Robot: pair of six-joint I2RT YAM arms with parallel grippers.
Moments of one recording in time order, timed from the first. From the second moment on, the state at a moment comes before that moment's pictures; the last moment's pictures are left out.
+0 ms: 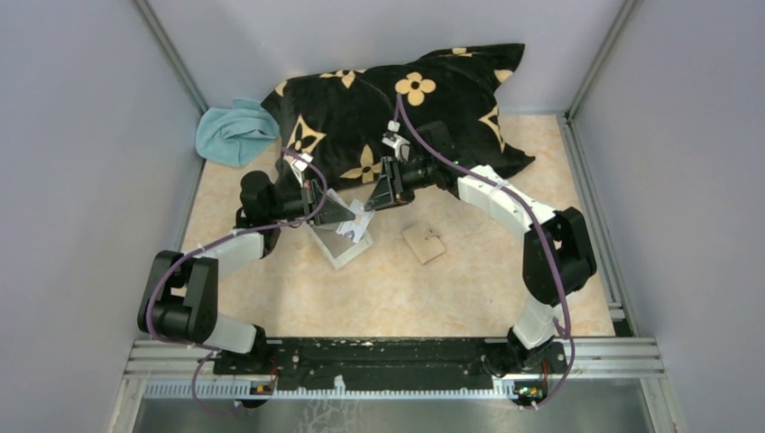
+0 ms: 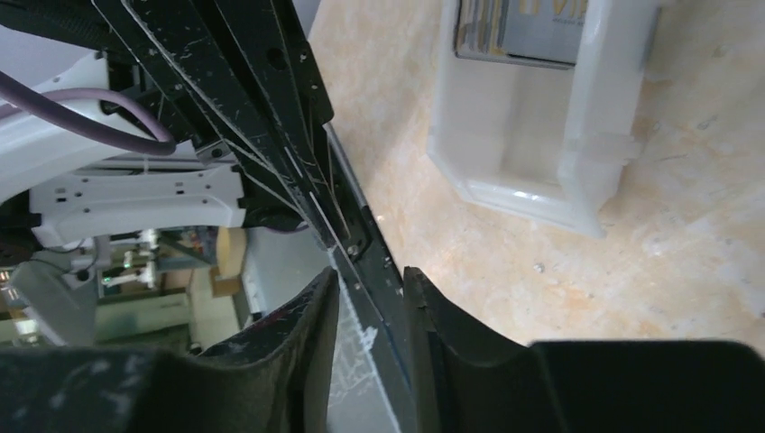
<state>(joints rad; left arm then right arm) -0.21 1.45 0.64 0.81 1.21 -0.88 0.54 1.72 1.40 -0.37 -0.91 0.51</state>
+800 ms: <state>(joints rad) -0.48 1.38 0.59 0.72 0.38 -1.17 0.53 1.52 1.10 -0.11 -0.61 0.61</state>
